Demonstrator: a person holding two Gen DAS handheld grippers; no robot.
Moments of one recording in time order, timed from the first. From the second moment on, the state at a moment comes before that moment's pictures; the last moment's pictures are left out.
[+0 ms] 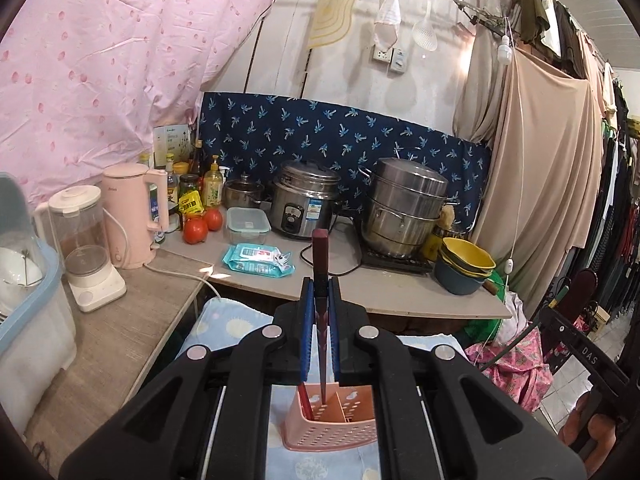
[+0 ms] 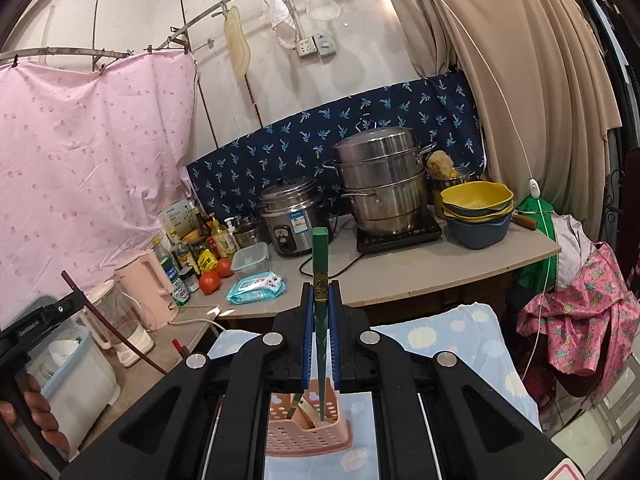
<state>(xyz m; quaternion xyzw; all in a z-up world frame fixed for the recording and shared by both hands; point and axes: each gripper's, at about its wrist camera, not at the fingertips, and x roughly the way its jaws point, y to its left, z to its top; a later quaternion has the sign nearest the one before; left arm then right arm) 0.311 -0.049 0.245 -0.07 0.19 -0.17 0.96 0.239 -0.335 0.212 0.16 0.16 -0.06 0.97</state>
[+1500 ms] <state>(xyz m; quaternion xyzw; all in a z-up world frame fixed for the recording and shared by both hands) 0.366 -0.058 0.154 -0.07 0.30 -0.14 0.94 0.316 -0.289 0.154 0.15 0.23 -0.02 0.96</state>
